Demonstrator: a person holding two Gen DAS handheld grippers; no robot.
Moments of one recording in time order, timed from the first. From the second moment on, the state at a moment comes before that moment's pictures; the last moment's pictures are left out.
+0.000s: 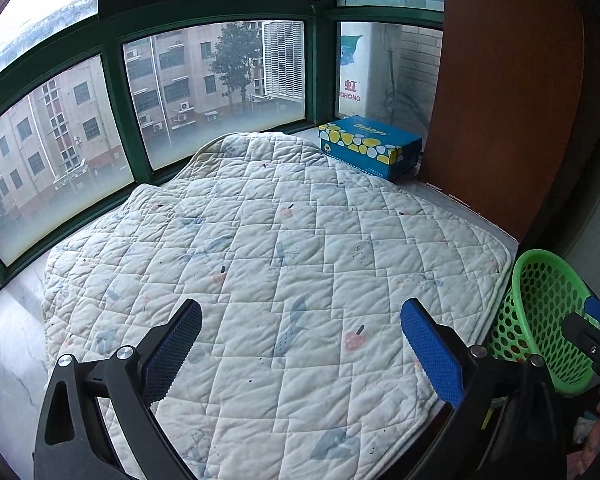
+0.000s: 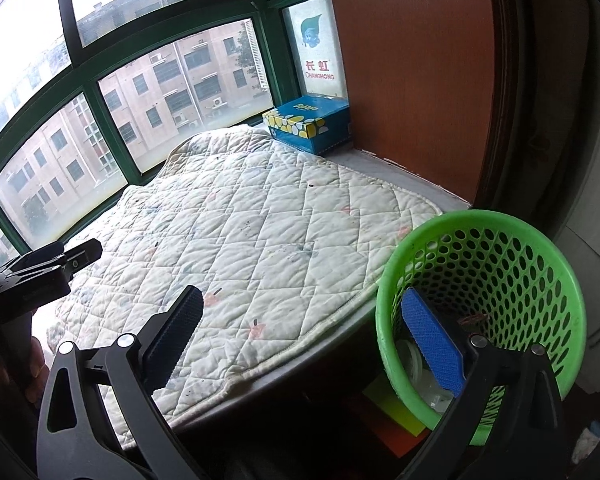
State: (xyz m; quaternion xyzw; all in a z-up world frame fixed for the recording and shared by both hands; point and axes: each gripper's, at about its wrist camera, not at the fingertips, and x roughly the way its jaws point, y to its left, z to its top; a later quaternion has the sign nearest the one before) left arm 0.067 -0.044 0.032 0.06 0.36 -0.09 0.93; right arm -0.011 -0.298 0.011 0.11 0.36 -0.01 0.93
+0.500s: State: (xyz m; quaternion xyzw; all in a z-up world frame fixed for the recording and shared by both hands) left arm 0.060 -0.051 0.029 0.06 0.36 -0.09 0.93; right arm -0.017 -0.291 0.012 0.08 0.35 -0.03 0.93
